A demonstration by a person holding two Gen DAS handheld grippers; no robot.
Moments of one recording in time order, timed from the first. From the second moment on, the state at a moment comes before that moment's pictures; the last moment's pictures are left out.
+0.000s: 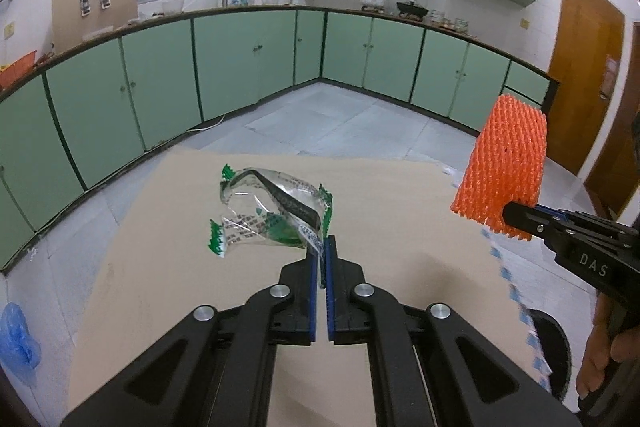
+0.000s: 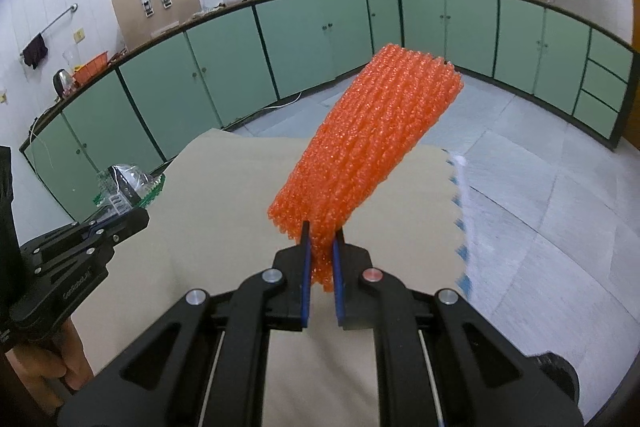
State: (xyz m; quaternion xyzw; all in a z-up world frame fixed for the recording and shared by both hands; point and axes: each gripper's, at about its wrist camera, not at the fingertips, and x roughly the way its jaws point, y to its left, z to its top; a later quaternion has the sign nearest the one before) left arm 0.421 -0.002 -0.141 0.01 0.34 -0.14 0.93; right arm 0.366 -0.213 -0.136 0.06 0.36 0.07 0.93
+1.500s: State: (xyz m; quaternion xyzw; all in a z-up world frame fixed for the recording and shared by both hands) left arm 0.193 -0.366 -0.258 0.14 0.40 -0.47 0.77; right arm 0.076 -0.491 -0.302 0.17 0.48 -0.18 0.84
